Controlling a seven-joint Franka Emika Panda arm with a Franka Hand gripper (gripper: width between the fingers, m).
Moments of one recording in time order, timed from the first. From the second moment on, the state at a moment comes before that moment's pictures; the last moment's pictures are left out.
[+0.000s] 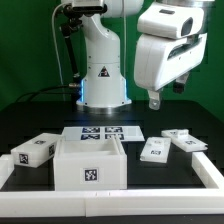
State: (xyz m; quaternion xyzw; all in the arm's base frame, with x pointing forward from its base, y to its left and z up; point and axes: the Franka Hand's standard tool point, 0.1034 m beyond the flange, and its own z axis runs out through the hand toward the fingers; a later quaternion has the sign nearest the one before) arm 0.540 0.088 0.140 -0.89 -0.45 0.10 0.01
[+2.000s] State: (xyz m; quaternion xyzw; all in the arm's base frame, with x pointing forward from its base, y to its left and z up) arm 0.481 -0.017 0.089 -0.69 -0.72 0.03 0.02
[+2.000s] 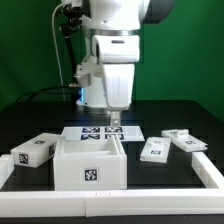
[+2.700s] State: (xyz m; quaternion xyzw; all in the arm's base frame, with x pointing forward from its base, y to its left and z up) arm 0.467 -0.038 0.066 -0.67 -0.74 0.03 0.04
